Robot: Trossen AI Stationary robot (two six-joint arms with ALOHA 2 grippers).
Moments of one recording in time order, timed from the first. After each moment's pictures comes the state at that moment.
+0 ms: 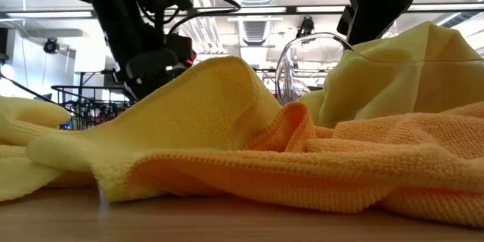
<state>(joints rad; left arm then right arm) -0.15 1.59 0.92 -0.58 -0.32 -0.66 0.32 1.49 1.09 -0.67 0.13 0.47</state>
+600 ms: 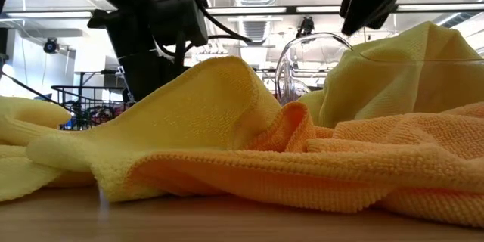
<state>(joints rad) -0.10 1.77 0.93 -0.50 -0.41 -0.64 0.37 1.49 1.16 -0.68 0.13 0.56</state>
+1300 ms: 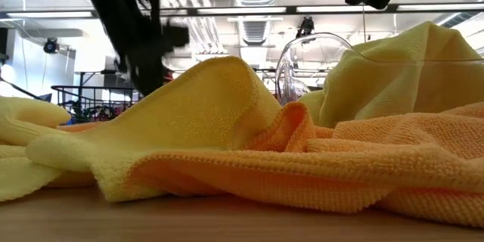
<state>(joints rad) -0.14 1.51 0.92 -0.61 -0.40 -0.57 0.46 1.49 1.21 -0.67 0.21 0.57</state>
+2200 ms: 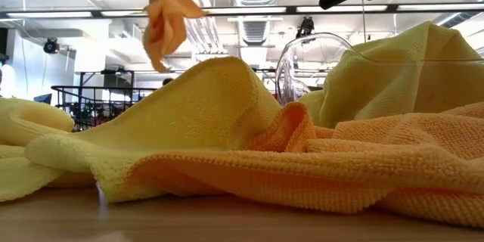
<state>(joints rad) 0.08 0.83 0.92 -0.28 -0.71 0.10 0.47 1.50 1.20 -0.65 0.50 0.50</state>
